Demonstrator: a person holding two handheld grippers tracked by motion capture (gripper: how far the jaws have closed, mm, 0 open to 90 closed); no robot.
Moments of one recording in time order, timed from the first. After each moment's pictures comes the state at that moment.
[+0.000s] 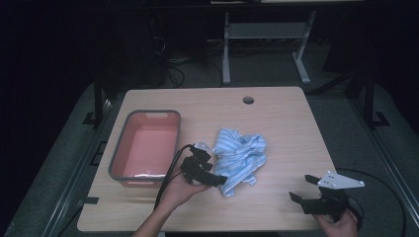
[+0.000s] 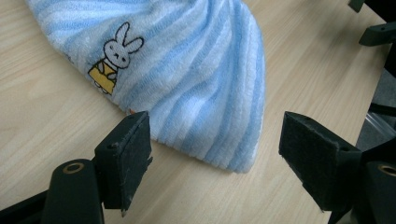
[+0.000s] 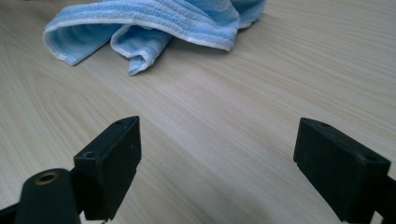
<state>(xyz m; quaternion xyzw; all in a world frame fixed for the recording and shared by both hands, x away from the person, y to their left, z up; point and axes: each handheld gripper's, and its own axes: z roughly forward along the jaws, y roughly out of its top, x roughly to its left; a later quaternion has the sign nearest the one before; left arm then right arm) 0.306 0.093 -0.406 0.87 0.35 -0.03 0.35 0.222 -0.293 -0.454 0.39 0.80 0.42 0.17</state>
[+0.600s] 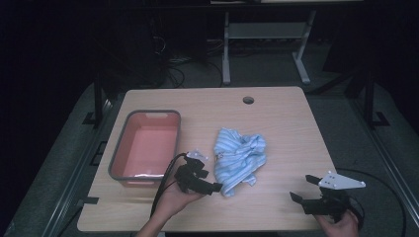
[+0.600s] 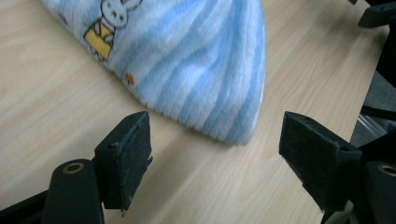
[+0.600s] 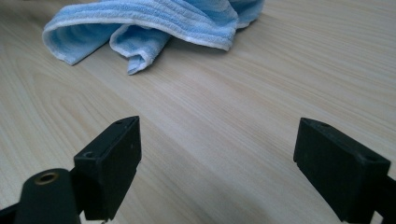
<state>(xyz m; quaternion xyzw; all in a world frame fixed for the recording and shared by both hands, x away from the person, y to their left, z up) 0.288 0.110 -0.422 0.86 0.37 -0.04 0.36 0.221 -0.294 -0.454 0.39 0.80 0.42 0.17</state>
